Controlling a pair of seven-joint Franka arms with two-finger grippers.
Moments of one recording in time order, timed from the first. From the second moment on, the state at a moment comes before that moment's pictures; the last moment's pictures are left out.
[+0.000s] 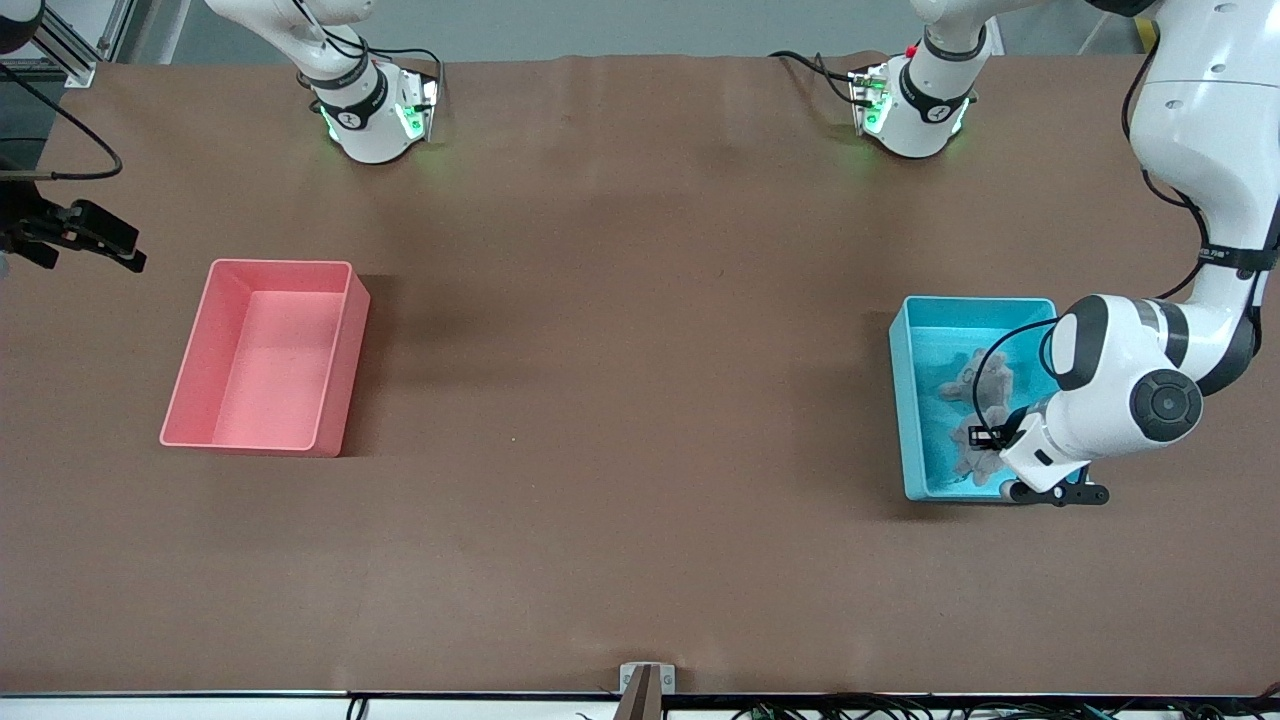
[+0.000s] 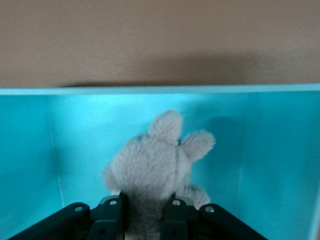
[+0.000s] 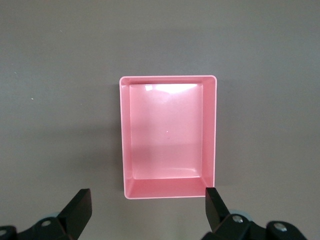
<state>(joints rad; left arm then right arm) 0.28 0.63 -0.35 -1.68 0.24 2.17 -0.12 -0.04 -0.09 -0.03 -1.70 -0.03 1.61 -0.03</state>
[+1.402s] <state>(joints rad) 0.33 0.27 -0.37 -1.65 0.10 1.81 -0.09 -0.04 -0.10 -0.02 -1.71 0.02 1.57 -0.03</state>
